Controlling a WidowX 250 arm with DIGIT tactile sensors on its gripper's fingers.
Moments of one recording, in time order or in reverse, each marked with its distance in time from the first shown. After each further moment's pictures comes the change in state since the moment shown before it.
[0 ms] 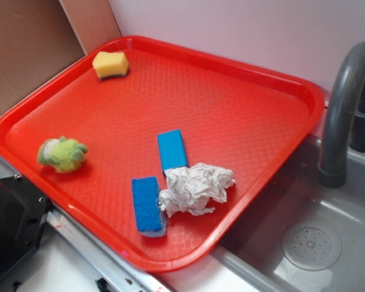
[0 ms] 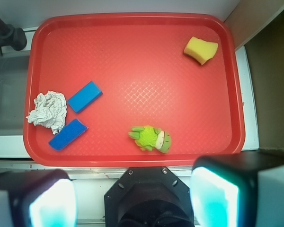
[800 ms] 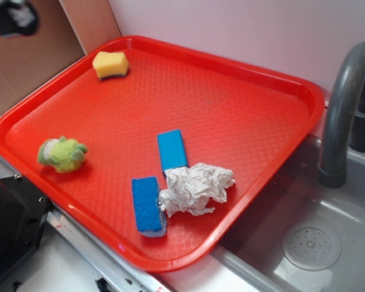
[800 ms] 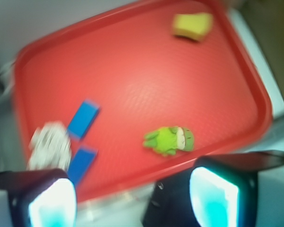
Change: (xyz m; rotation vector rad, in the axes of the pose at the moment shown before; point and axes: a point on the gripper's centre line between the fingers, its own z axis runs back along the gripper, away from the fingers) arm 0.017 -0.021 -0.048 -0.040 -0.045 0.426
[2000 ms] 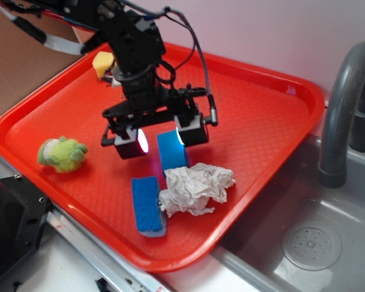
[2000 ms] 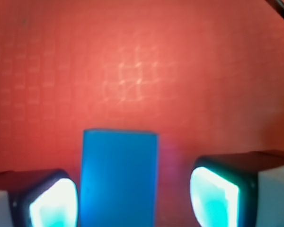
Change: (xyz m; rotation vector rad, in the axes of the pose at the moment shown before) arm 0.021 -0.062 -0.187 0.067 0.103 0.373
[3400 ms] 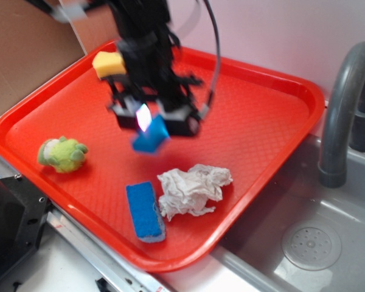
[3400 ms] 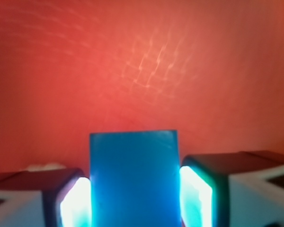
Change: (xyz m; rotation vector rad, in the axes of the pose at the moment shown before) arm -0.006 -0.001 0.069 -0.009 0.143 -0.573
